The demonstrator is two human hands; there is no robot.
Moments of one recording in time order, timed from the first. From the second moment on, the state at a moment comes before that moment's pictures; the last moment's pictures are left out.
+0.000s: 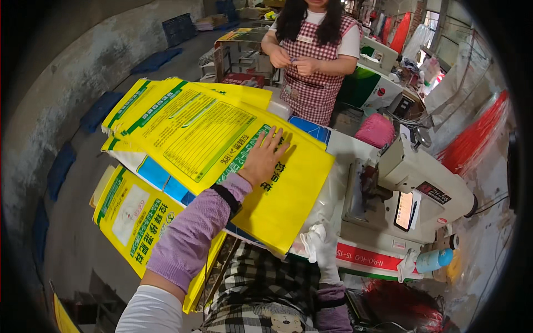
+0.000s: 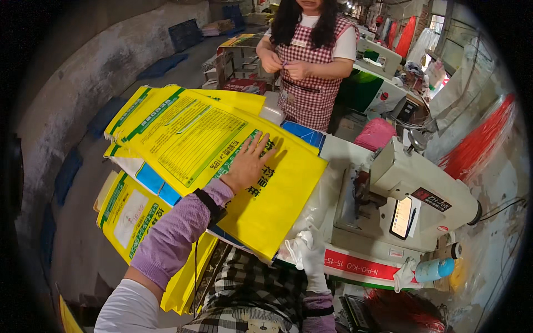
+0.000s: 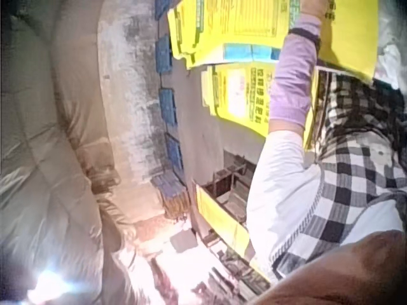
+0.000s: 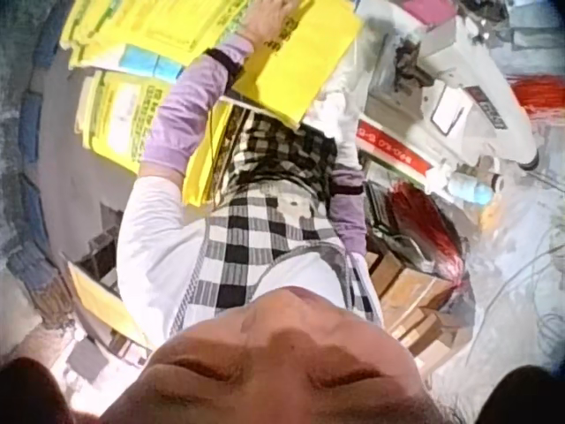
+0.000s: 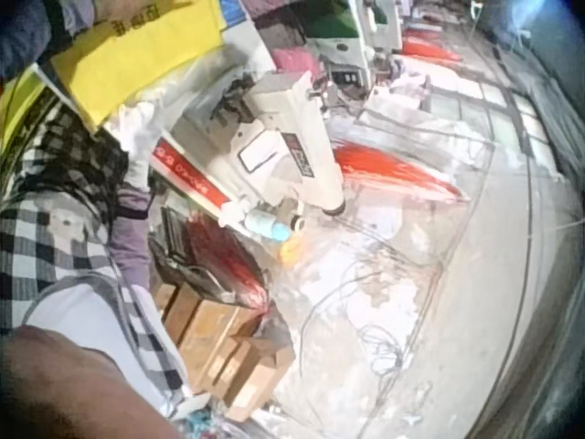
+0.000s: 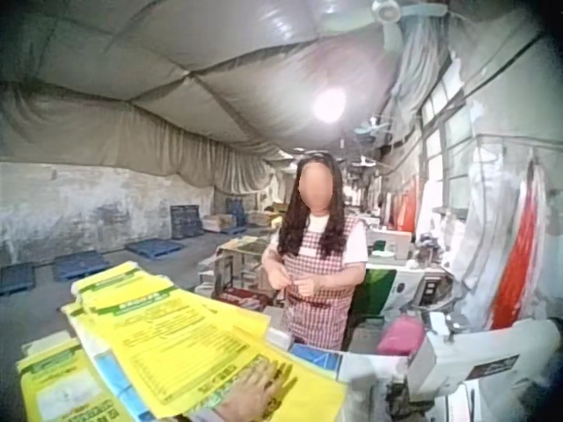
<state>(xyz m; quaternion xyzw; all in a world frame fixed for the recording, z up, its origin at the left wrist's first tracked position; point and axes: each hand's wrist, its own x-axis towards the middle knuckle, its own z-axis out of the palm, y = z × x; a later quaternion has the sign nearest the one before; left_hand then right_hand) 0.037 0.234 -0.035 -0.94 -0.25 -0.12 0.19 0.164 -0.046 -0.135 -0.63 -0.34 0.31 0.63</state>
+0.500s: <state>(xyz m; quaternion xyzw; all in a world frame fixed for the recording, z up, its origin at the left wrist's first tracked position) 0.031 0.182 -0.101 -0.96 -0.21 -0.20 0.02 0.154 -0.055 -0.143 -0.55 -0.36 0.35 0.67</state>
